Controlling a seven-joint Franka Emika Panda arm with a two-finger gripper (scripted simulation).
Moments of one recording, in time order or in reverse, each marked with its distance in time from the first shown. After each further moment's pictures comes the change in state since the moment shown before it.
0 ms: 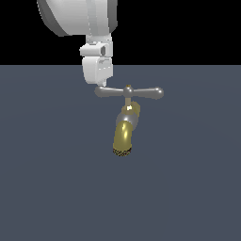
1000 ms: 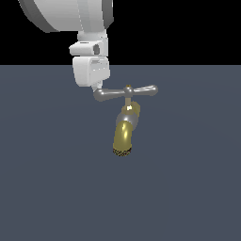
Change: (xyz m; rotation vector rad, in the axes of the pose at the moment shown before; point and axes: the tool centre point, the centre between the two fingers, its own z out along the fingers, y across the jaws) arm 0.000 0.050 0.000 0.000 0.002 0.009
